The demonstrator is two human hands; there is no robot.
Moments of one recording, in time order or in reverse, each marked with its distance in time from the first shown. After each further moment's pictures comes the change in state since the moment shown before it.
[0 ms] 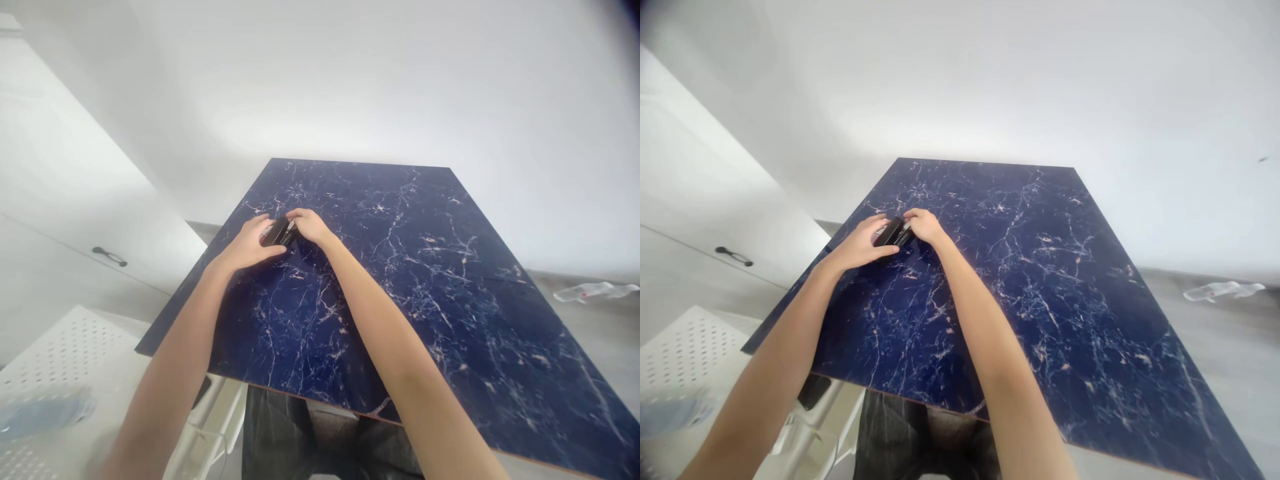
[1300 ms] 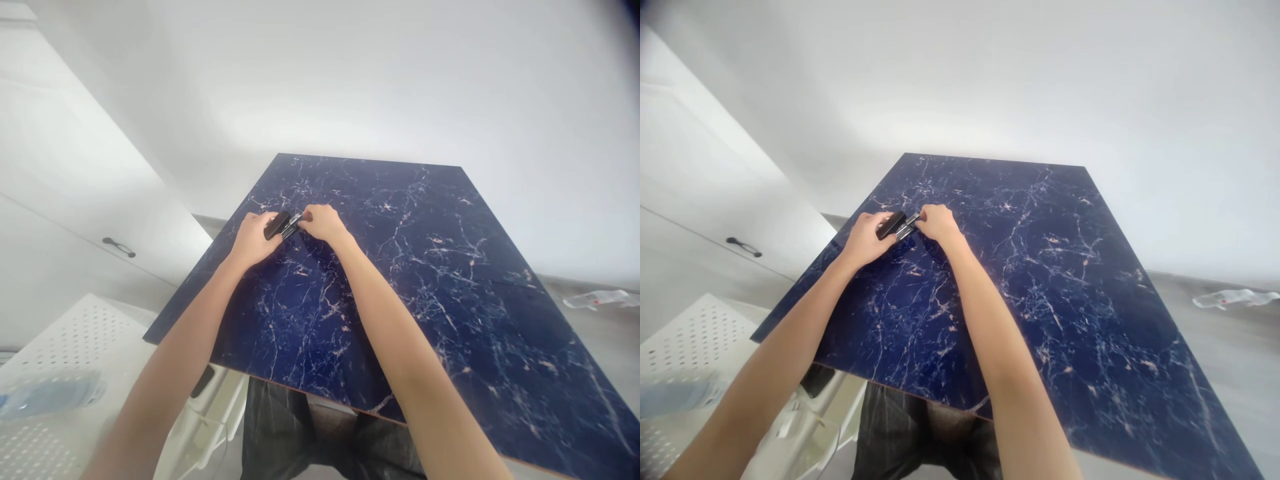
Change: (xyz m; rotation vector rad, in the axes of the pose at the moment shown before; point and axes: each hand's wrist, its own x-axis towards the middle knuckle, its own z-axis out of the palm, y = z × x) left_hand 0.001 0.012 0.021 0.176 0.250 -0.046; right_hand -0.014 -0.011 -0.025 -0.478 0.038 -0.025
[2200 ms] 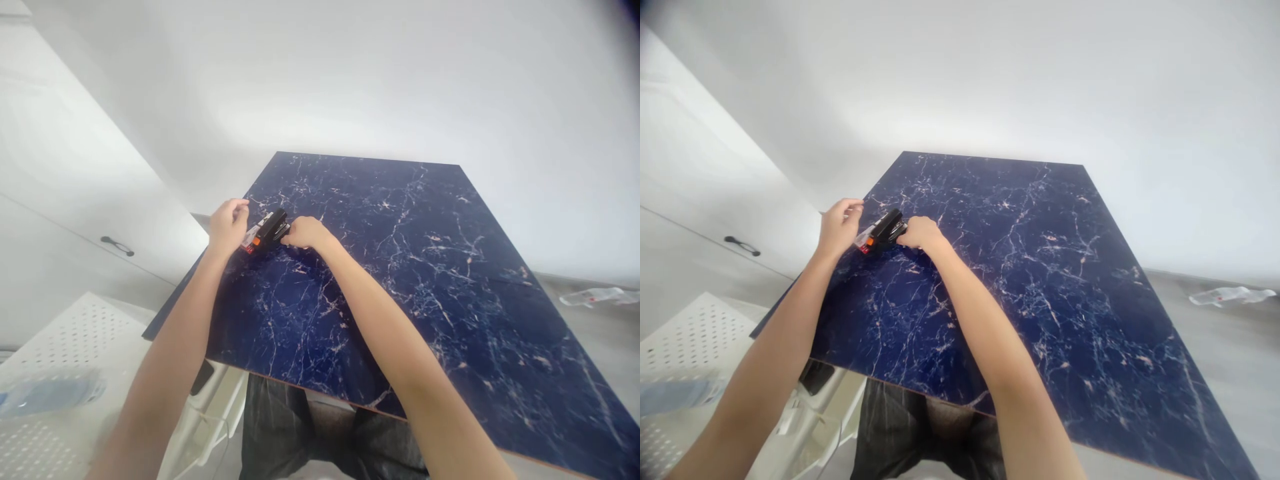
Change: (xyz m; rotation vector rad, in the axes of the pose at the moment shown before) left_hand 0.007 -0.034 -0.019 -0.155 0.226 -0.232; right_hand -0.012 -0.038 0.011 0.017 -0.290 0.024
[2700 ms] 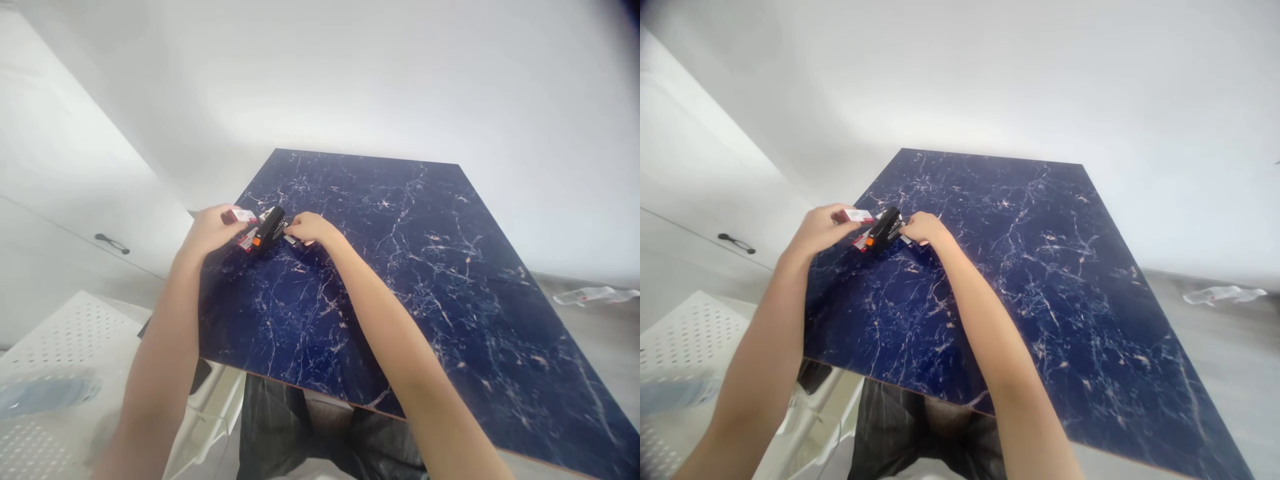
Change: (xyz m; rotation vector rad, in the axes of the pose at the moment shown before) left_hand -0.001 -0.004 -0.042 0.095 -0.241 -0.053; right_hand 0.000 0.012 -0.008 0.195 -0.065 0.037
